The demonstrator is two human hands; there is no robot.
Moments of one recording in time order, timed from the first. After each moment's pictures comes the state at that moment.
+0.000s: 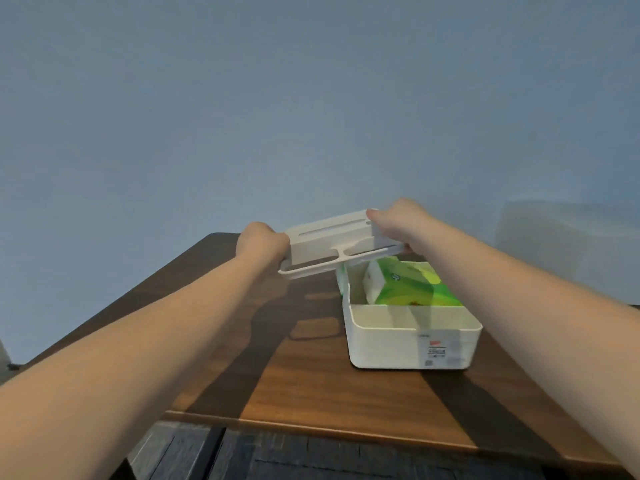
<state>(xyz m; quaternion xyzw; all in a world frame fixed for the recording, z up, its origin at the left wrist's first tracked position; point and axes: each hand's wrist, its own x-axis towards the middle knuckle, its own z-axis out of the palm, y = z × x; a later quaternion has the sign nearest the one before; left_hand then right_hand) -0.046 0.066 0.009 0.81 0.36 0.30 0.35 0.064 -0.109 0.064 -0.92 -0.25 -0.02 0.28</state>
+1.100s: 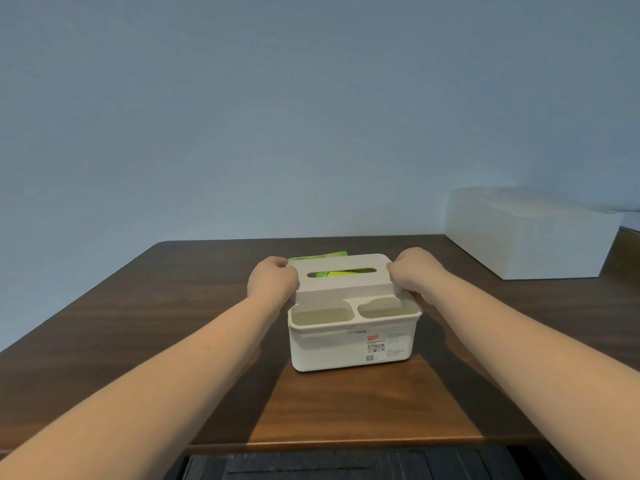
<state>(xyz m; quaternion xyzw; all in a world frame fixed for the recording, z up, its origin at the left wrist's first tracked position) 0.019 -0.026 -0.041 0.74 0.35 0.25 0.52 0.137 -0.206 -0.021 -0.94 -0.13 0.05 0.30</state>
